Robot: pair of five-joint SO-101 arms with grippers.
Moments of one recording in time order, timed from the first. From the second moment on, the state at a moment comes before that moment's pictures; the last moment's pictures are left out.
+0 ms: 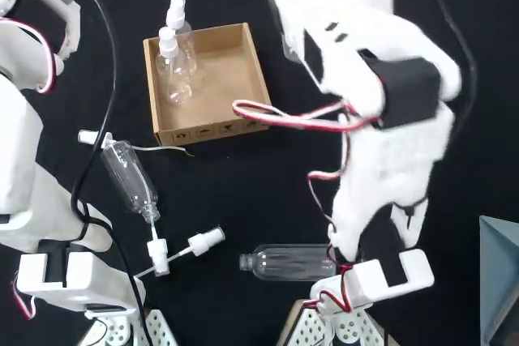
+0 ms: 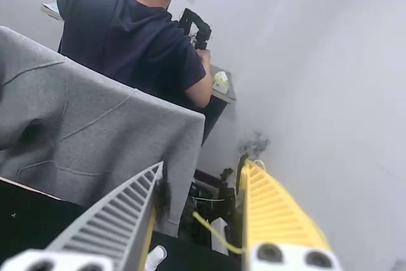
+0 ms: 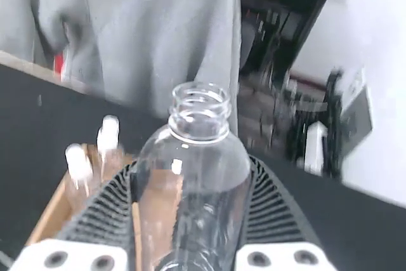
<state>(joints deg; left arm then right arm) -8.5 0.7 -88.3 93.1 22.9 -14.3 2.0 -60.7 86.6 9.2</state>
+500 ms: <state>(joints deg) -8.5 0.7 -87.6 95.3 22.9 -14.3 0.9 -64.6 86.5 8.6</state>
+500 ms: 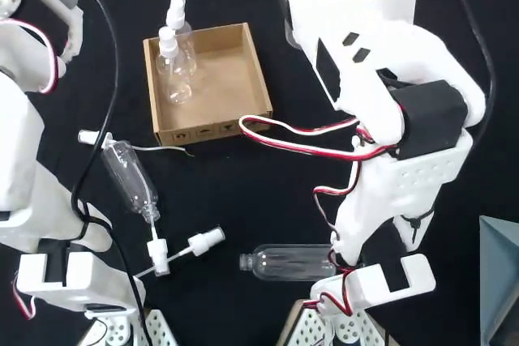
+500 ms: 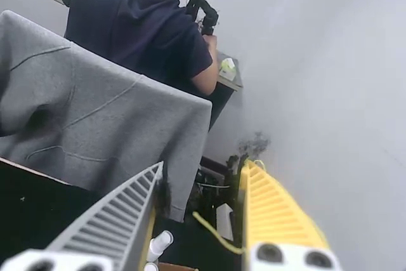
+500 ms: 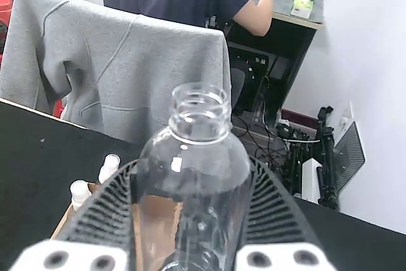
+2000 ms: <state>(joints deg) -20.7 1.2 -36.5 100.4 22.9 -14.3 0.9 -64.6 85.9 8.6</state>
